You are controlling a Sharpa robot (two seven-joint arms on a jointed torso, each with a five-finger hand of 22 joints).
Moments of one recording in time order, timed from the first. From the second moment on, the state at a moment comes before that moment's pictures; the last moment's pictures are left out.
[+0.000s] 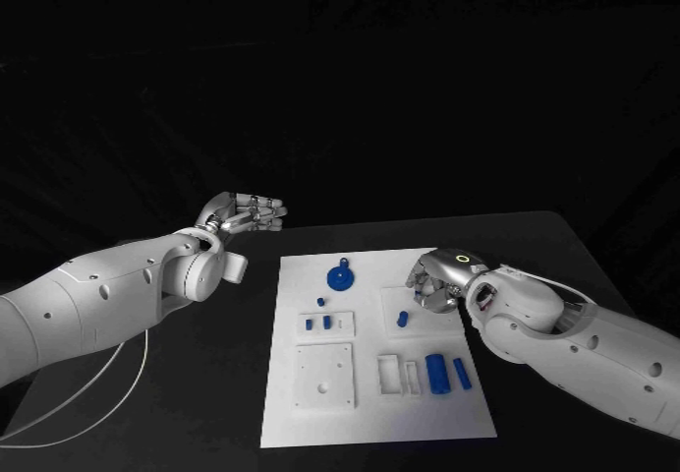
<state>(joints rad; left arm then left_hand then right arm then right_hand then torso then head) 1.23 -0.69 -0.12 1.11 -0.17 -0.29 0.37 1.37 -0.03 0.14 -0.08 0.17 1.04 0.14 0.06 0.06 1.11 0.13 0.06 0.06 1.16 0.12 0.07 0.07 0.06 1.04 0.10 0.08 0.26 0.82 -0.81 0.31 1.52 -1.90 -0.16 -0.26 1.25 -0.20 0.61 -0.18 0.15 1.15 0.10 0.06 0.07 1.24 0.06 0.07 0.06 1.36 -0.03 0.87 0.77 0.15 1.47 -0.05 0.32 1.05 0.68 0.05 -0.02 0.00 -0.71</state>
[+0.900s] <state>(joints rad) 1.23 -0.69 -0.12 1.10 -0.16 -0.29 0.38 1.37 -0.03 0.14 -0.08 0.17 1.04 0.14 0.06 0.06 1.11 0.13 0.06 0.06 1.16 0.12 0.07 0.07 0.06 1.04 0.10 0.08 0.24 0.82 -0.81 0.30 1.51 -1.97 -0.19 -0.30 1.25 -0.23 0.66 -0.16 0.14 1.17 0.10 0.06 0.07 1.21 0.07 0.07 0.06 1.37 -0.03 0.87 0.77 0.15 1.46 -0.05 0.33 1.04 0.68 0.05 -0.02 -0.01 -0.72</state>
